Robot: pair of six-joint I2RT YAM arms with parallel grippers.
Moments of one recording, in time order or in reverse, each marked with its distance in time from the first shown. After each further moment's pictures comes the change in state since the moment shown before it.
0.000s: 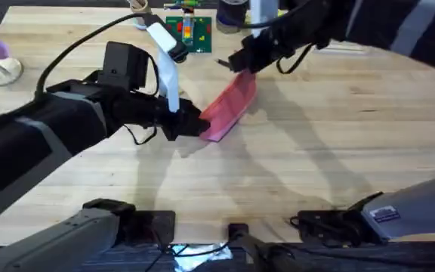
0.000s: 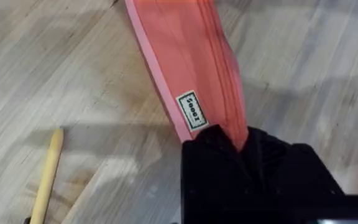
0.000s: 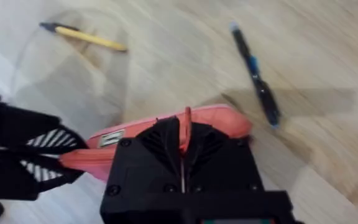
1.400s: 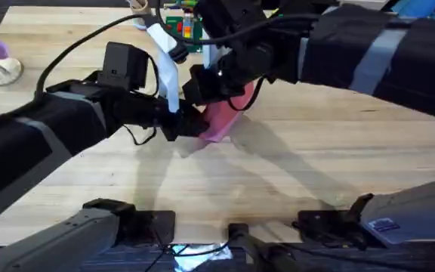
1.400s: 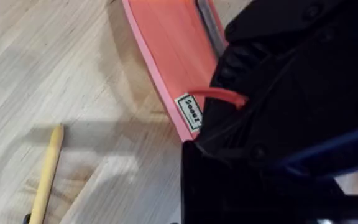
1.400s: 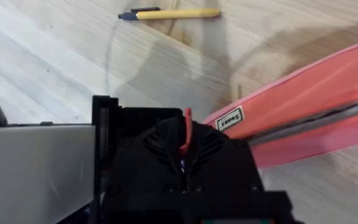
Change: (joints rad) left arm 0.000 0.000 0.000 -0.008 -0.010 0.000; right arm 0.337 0.000 0.000 -0.024 0.086 0.611
